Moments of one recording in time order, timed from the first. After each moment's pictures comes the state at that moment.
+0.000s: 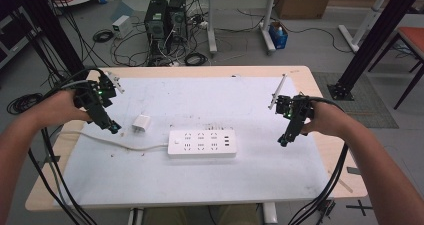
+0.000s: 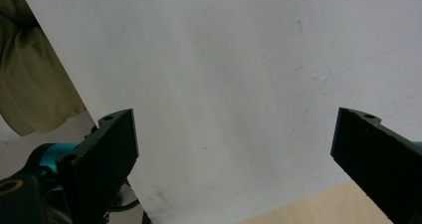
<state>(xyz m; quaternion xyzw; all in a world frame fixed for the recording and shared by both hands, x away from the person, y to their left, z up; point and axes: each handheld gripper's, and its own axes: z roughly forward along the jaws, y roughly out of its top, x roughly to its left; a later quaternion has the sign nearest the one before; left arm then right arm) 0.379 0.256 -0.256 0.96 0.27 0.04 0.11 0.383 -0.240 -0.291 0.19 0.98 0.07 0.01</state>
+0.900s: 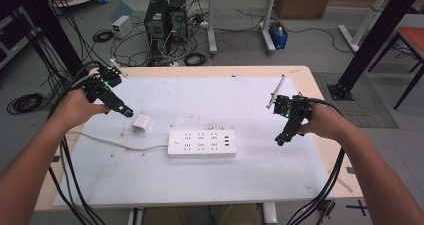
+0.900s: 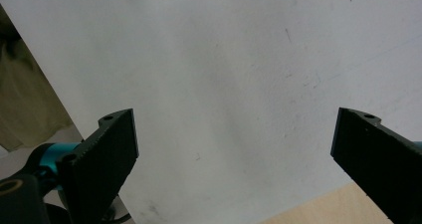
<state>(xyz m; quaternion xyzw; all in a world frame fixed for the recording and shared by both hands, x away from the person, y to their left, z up) 0.402 0.246 -0.264 0.88 0.45 0.10 0.15 0.383 -0.237 -0.295 0.20 0.98 0.08 0.04</state>
